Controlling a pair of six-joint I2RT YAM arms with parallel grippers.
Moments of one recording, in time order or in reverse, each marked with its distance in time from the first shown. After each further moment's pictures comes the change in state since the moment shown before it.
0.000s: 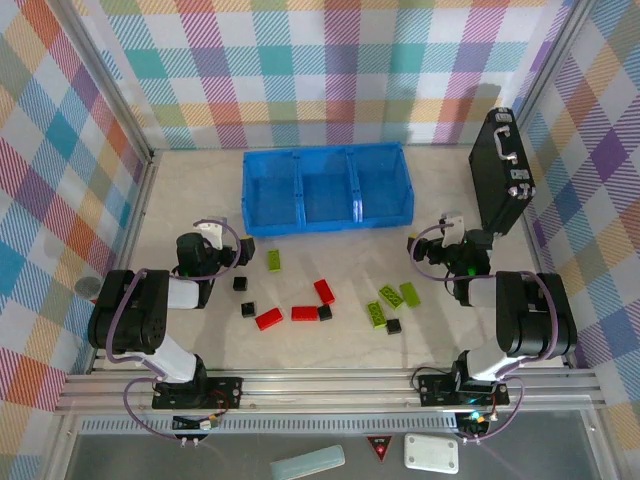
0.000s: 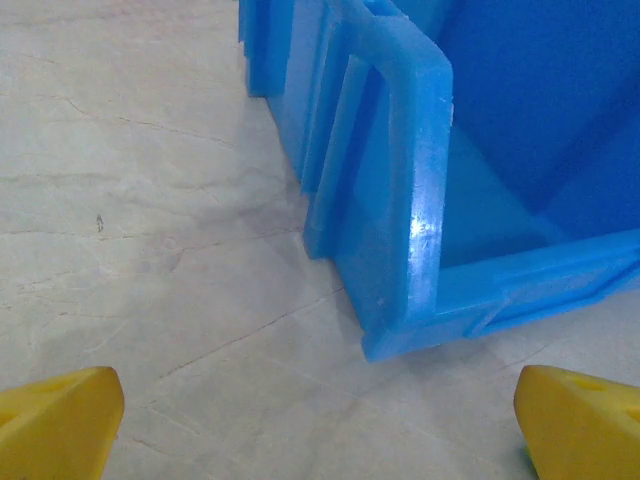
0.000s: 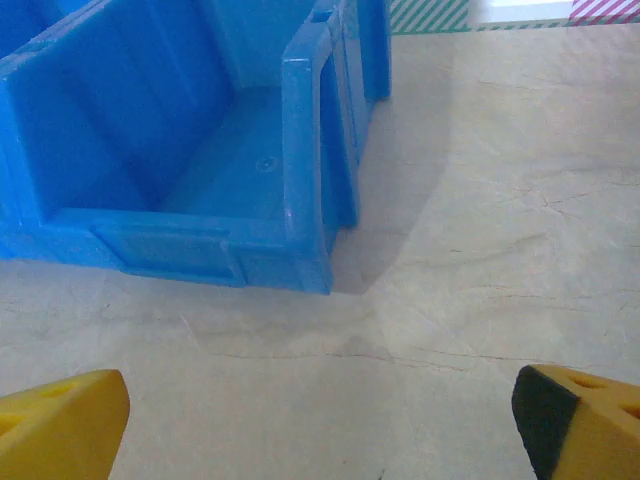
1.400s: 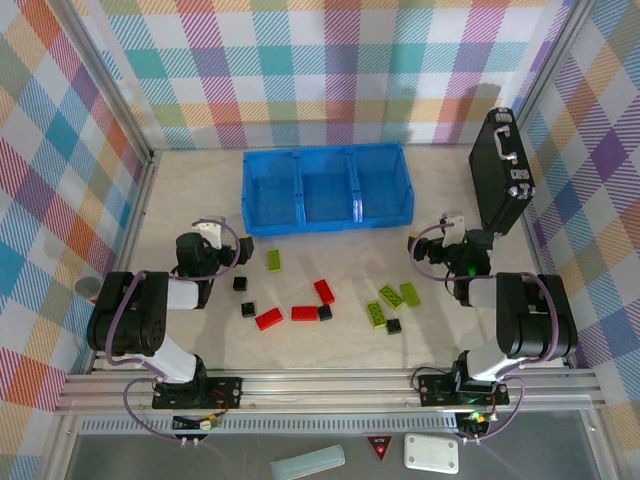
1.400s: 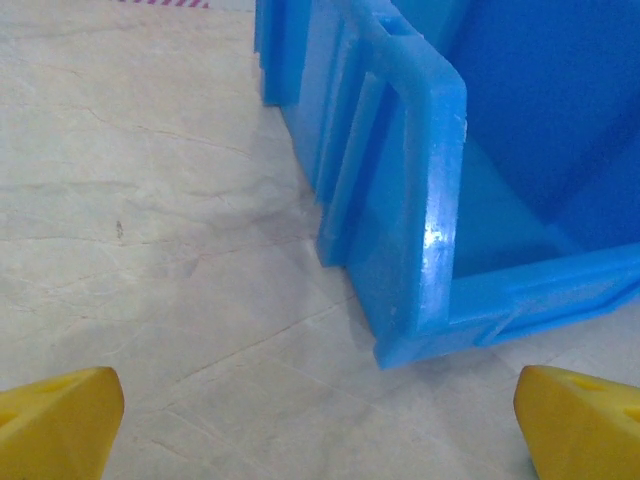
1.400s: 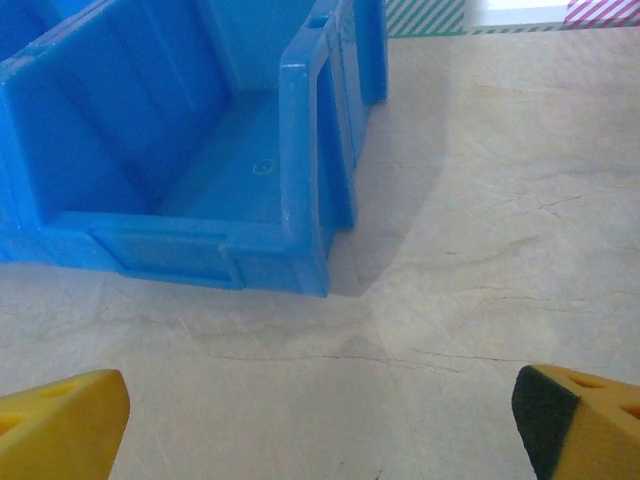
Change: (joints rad) left arm 0.000 -0.019 -0.003 -0.002 -0.031 -0.002; right arm 0.000 -0.019 0.000 -0.011 0.014 0.001
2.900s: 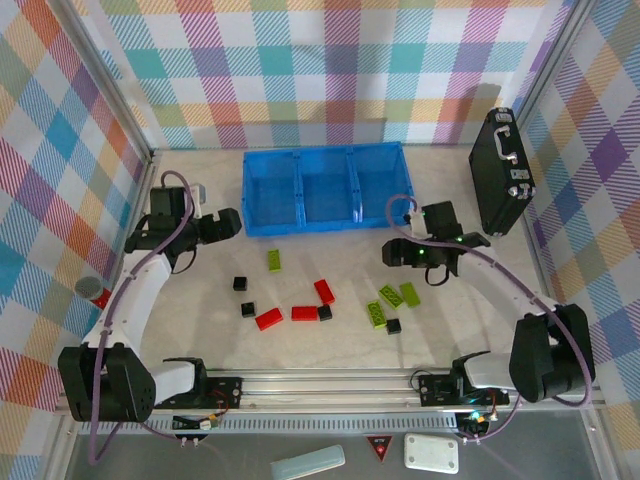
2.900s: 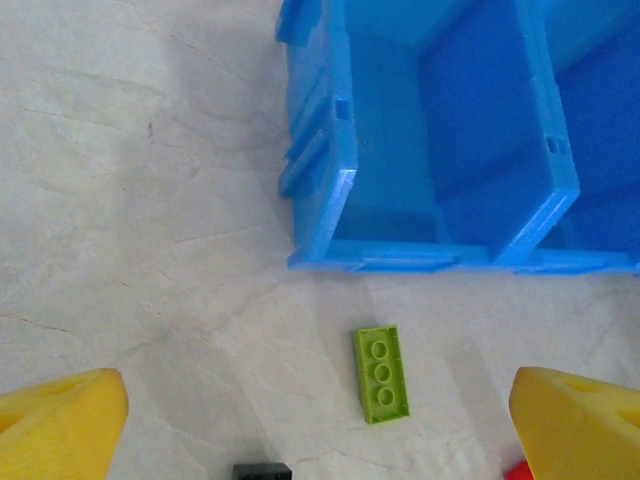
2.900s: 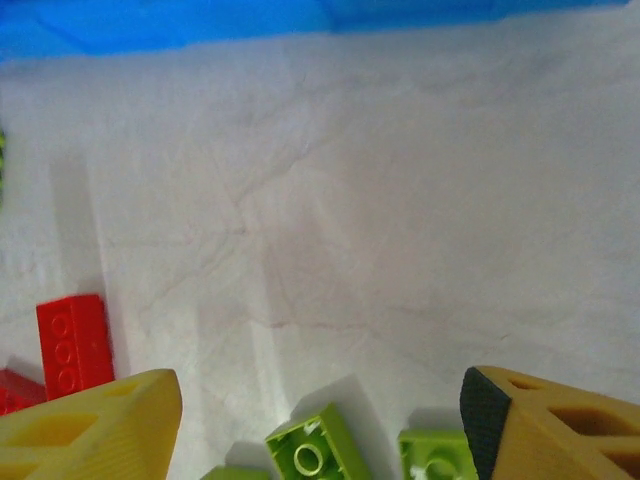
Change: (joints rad) left arm -0.010 -0.359 0.611 -1.367 -0.008 -0.205; right arm 0.356 -0.193 0.478 -1.299 0.153 0.231
